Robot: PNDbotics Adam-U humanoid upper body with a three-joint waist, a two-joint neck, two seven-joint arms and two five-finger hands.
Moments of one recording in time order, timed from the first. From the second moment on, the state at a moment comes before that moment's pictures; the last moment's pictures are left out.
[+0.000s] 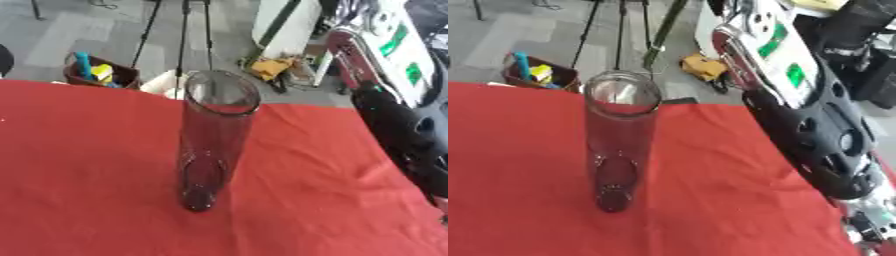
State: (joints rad) left arm -0.46 0.17 -0.32 -1.98 -0.45 -0.26 0.11; right arm -0.75 -1.04 -0.06 -1.99 -0.51 -0.01 -0.45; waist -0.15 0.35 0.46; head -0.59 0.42
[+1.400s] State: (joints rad) left arm -0.46 0.16 -0.32 -1.98 -0.42 -0.26 0.09; right arm -0.79 -0.98 -0.05 -1.99 -0.53 0.23 -0.36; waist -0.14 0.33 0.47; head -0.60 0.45
